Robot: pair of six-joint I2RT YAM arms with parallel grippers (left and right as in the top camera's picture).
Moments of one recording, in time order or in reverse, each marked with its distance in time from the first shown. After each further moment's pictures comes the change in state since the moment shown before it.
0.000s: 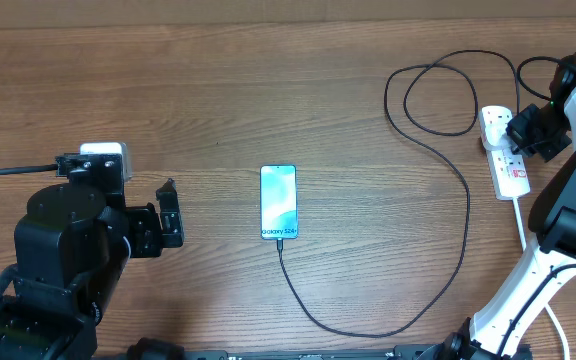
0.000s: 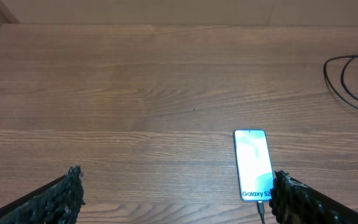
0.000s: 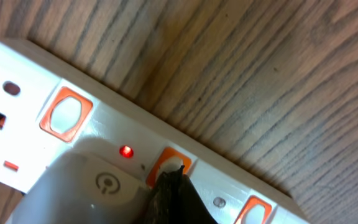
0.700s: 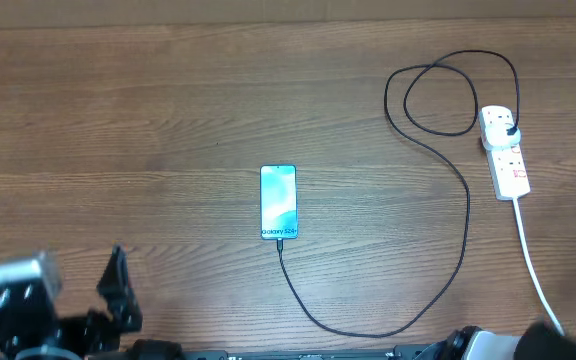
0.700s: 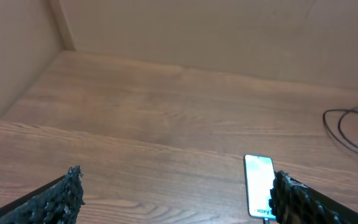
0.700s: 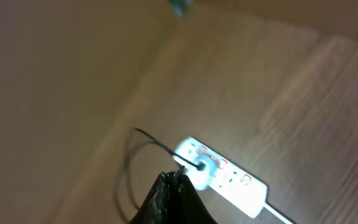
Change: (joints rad) left arm 0.131 -0.354 -0.001 -0.097 0.000 0.000; right arm -0.125 -0.823 -0.015 0.045 -0.058 0.058
